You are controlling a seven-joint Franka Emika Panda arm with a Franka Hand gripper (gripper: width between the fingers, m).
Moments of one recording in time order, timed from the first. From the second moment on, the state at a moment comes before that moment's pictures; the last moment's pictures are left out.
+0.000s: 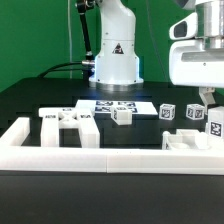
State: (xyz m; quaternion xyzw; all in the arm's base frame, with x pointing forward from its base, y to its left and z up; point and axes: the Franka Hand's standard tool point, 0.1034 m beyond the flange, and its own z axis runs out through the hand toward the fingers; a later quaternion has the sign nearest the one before) arm 0.629 0.126 0.078 -0.86 0.50 -0.04 0.06
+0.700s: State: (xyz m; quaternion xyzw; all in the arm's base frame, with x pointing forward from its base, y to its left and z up) arm 0.630 0.126 0.078 -0.95 0.30 -0.05 0.06
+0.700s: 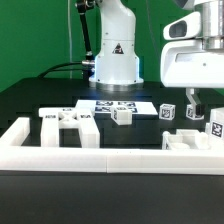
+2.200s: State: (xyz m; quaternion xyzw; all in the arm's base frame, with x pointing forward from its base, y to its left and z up) arm 0.631 0.130 0.079 -1.00 -0.05 -0.07 0.04
